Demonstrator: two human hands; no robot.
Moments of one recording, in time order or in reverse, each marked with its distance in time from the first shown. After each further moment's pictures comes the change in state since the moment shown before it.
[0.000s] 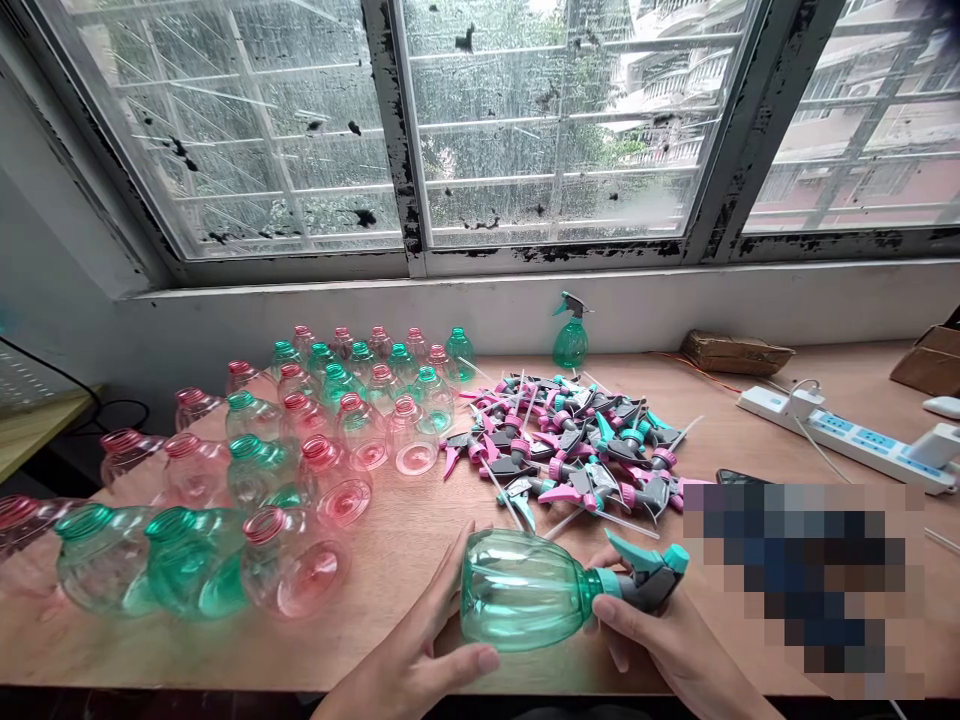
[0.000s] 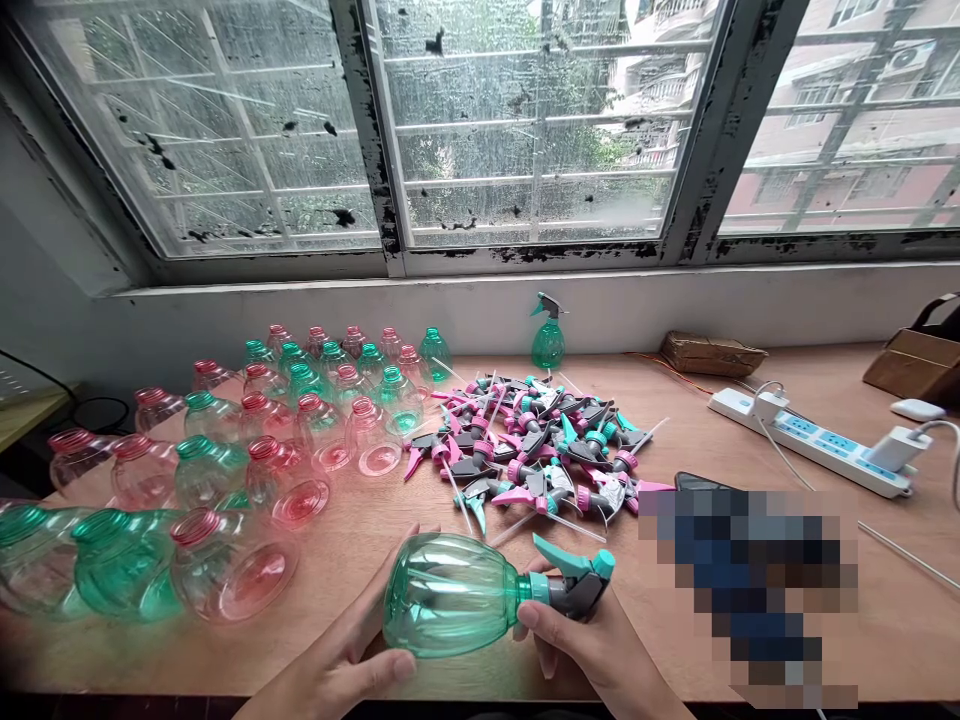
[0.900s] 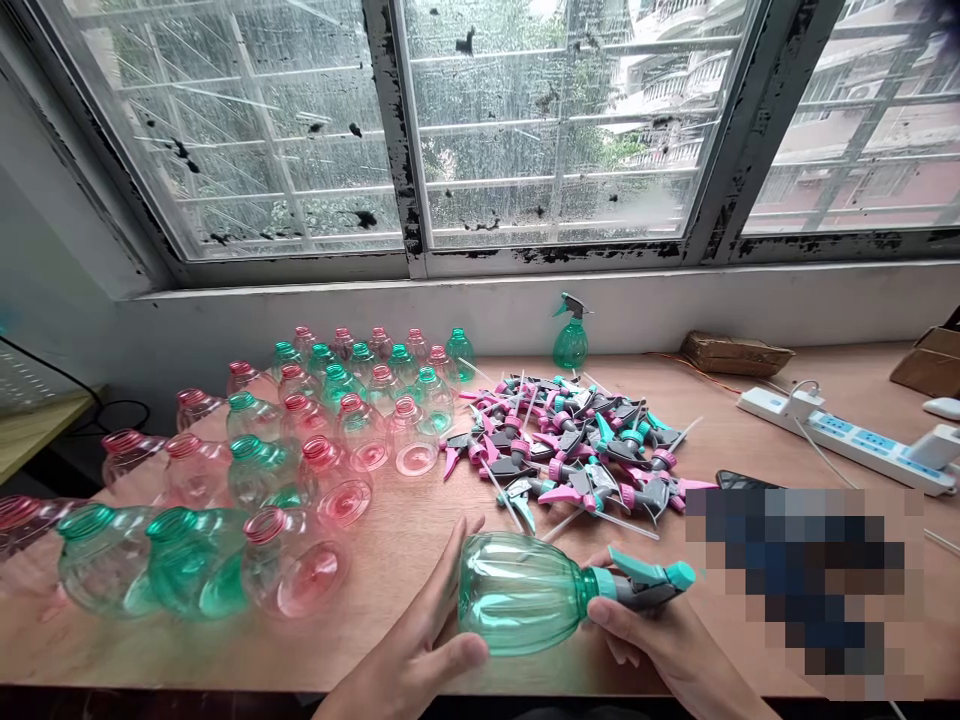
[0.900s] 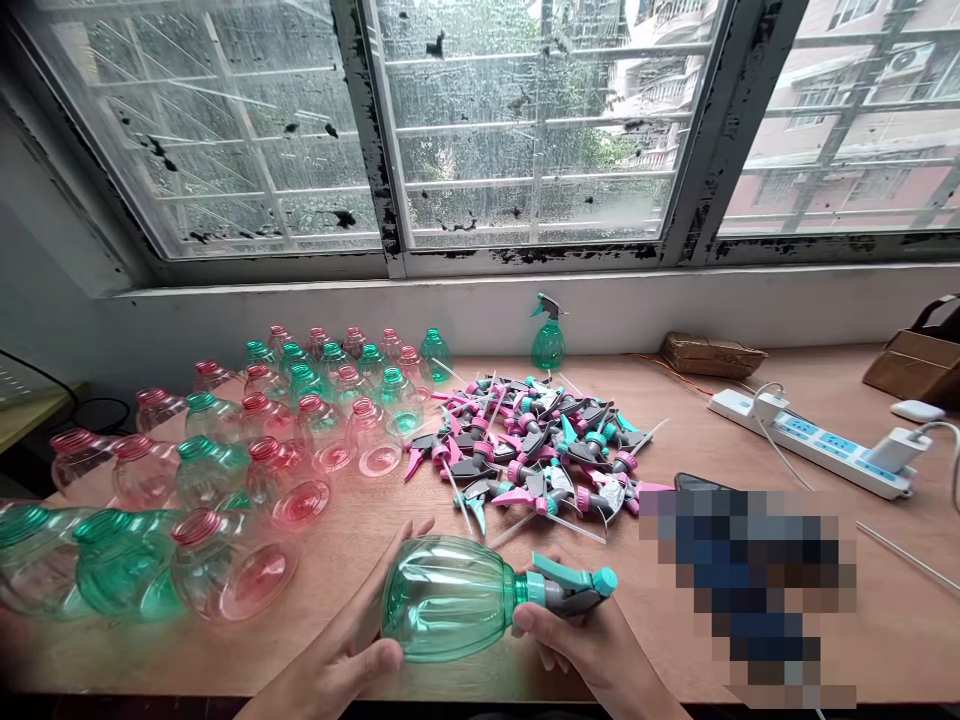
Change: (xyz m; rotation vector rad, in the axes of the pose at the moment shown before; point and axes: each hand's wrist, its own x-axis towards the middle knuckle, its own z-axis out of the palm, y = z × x) left_hand 0.002 0.003 0.002 0.000 0.036 0.048; right_hand 0.000 0.001 0.002 -0.020 0.047 0.008
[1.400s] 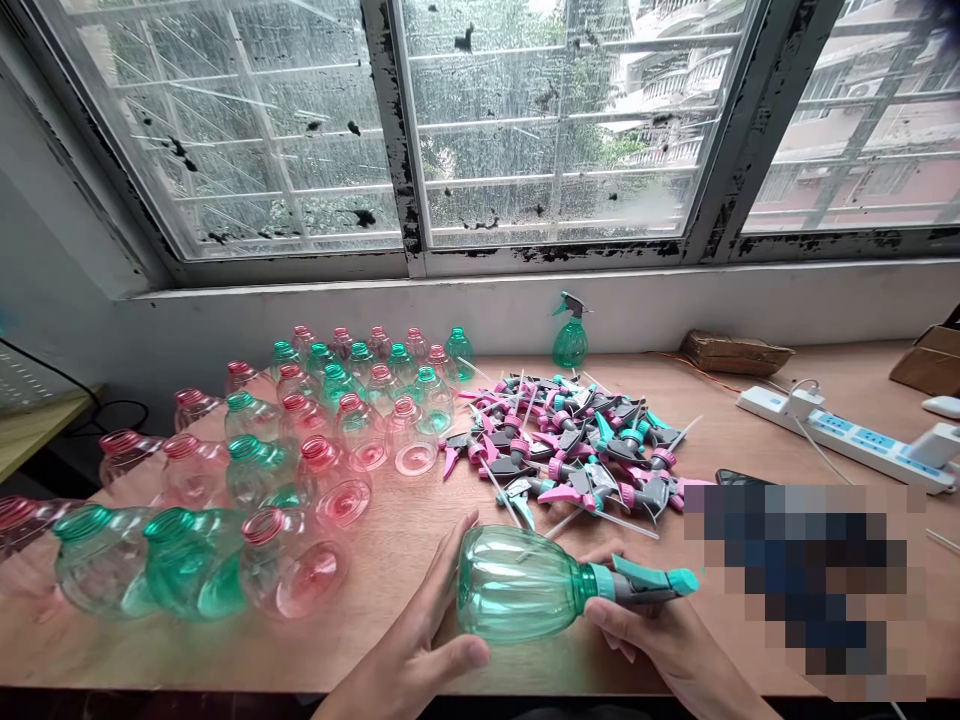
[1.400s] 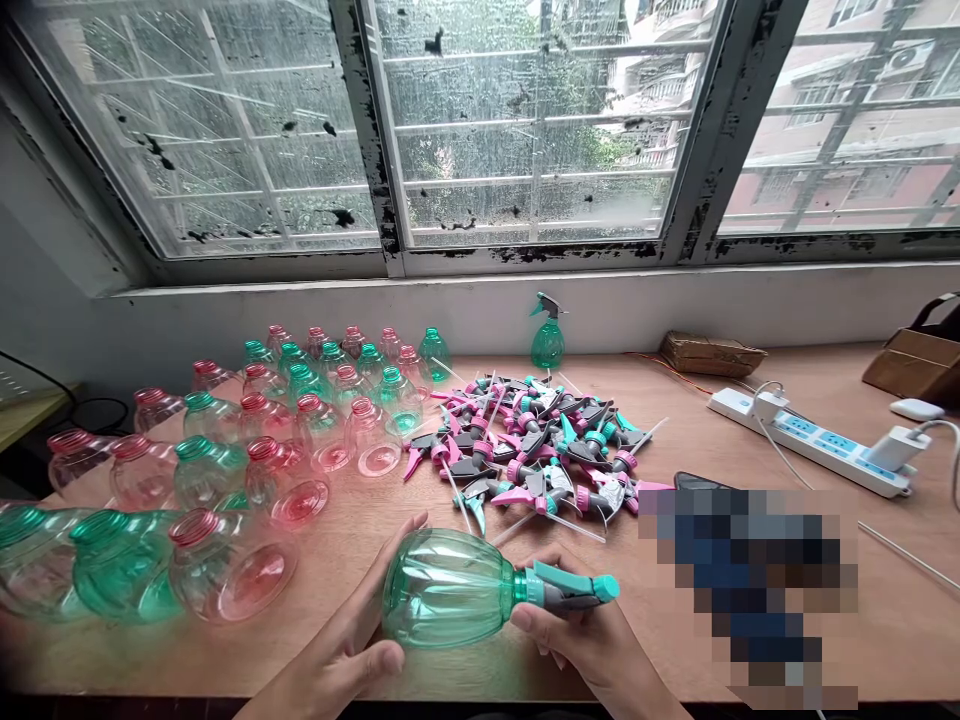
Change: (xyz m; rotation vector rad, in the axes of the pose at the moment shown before) left_hand 0.002 0.002 0.001 0.018 0.020 0.031; right_hand 0.001 -0.001 0.001 -0.057 0.017 -0.020
